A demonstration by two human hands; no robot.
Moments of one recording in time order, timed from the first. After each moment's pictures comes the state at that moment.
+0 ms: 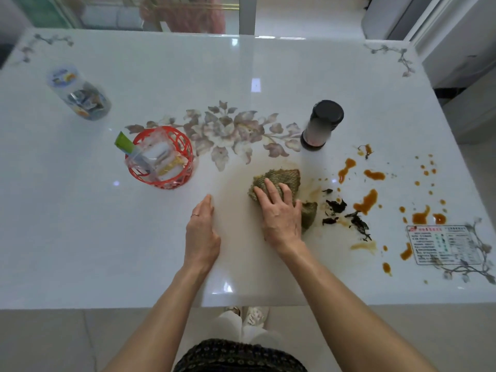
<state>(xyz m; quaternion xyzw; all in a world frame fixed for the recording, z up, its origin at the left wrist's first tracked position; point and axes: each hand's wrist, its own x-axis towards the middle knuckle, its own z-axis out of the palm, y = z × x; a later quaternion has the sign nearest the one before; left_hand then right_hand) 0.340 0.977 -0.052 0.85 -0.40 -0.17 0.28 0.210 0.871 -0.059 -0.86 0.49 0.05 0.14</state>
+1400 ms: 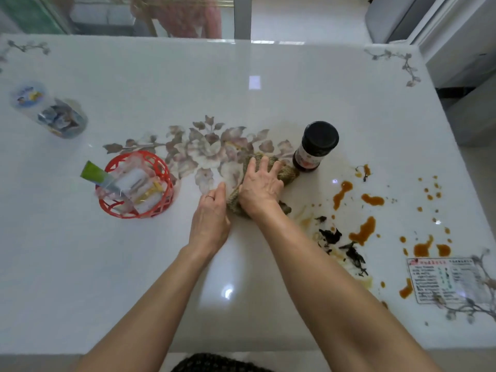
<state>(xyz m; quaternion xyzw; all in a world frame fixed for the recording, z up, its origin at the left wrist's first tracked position) 0.347 0.871 -0.043 0.85 -0.48 -0.18 0.14 0.289 0.762 -0.041 -0.80 0.56 0.13 0.17</state>
